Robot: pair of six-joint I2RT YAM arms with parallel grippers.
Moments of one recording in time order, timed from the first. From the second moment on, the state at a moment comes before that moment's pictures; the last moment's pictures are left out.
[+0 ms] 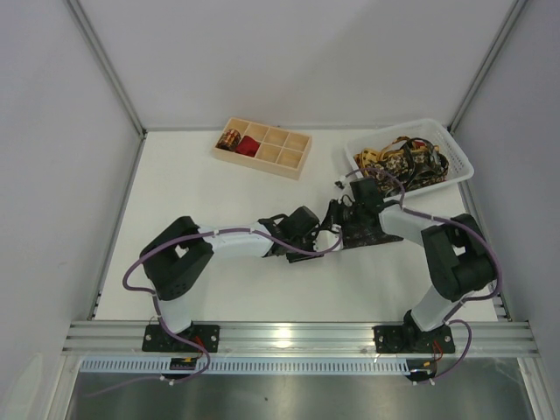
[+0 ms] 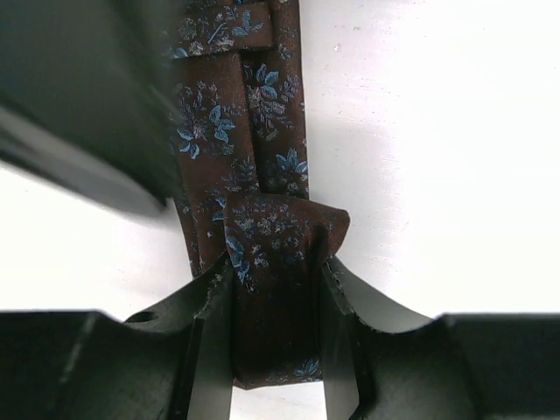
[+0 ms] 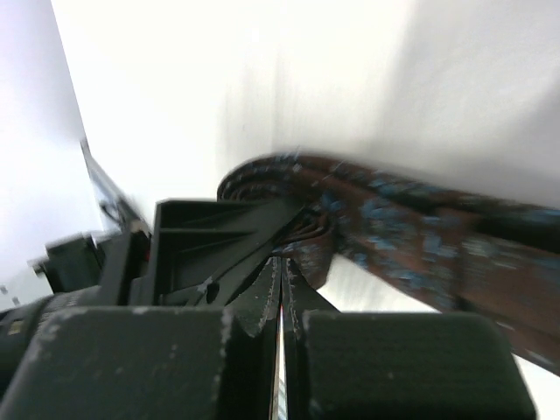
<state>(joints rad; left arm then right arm) -0.95 1.81 1.07 -0.25 0.08 0.55 0.41 1.66 0.88 -0.13 -0.67 0.60</state>
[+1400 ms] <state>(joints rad) -0.94 1.82 1.08 -0.25 0.10 0.50 0.25 1.63 0.81 -0.12 -0.29 0.51</state>
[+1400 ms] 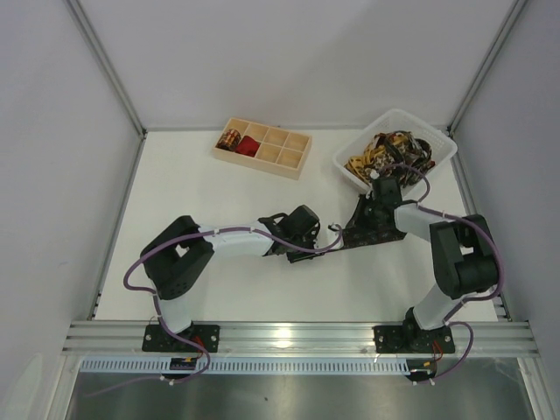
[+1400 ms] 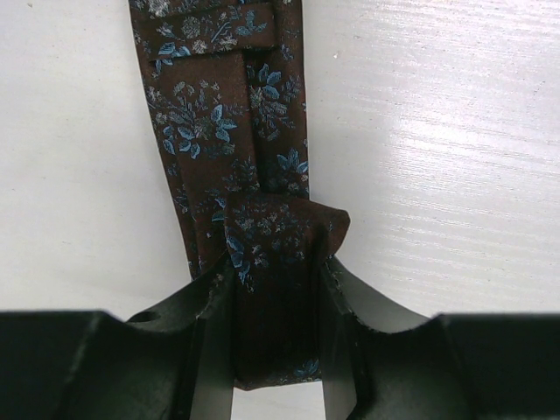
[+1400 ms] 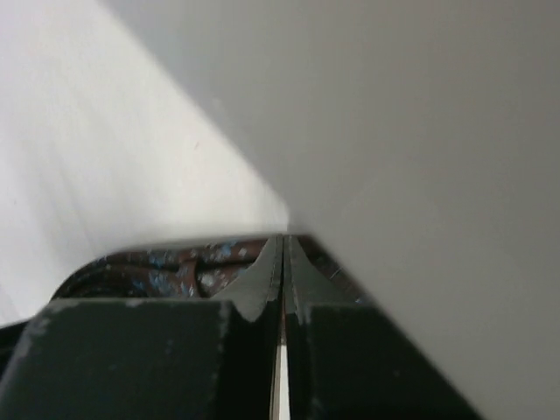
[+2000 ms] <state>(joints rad) -0.94 1.82 1.08 -0.25 0.11 0.50 0.37 1.60 1.00 -0.28 -0.13 0.45</state>
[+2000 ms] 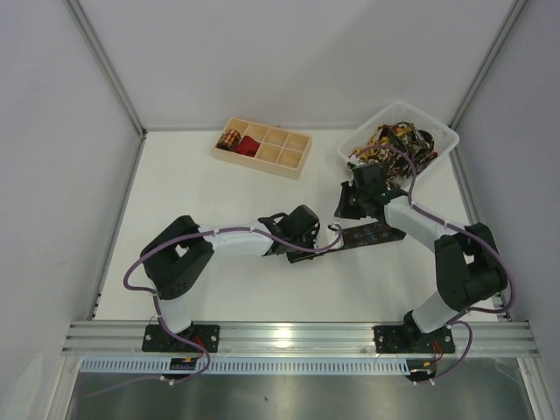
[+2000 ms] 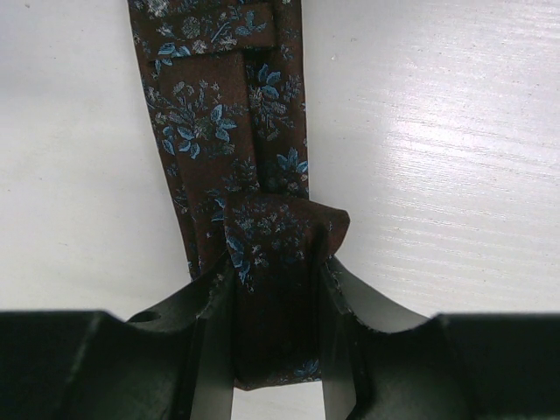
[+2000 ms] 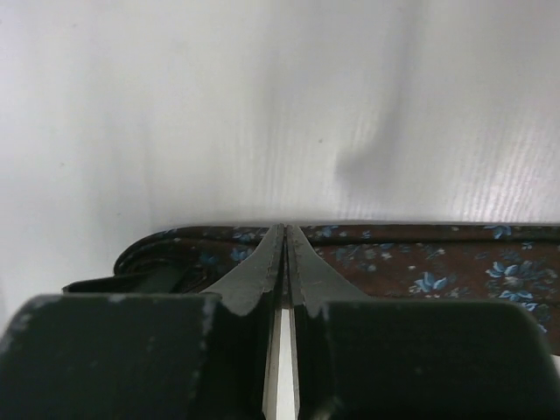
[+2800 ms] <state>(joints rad) -0.94 1.82 1.08 -0.25 0.12 0.48 0.40 1.64 0.83 -0.16 -0.16 0.49</state>
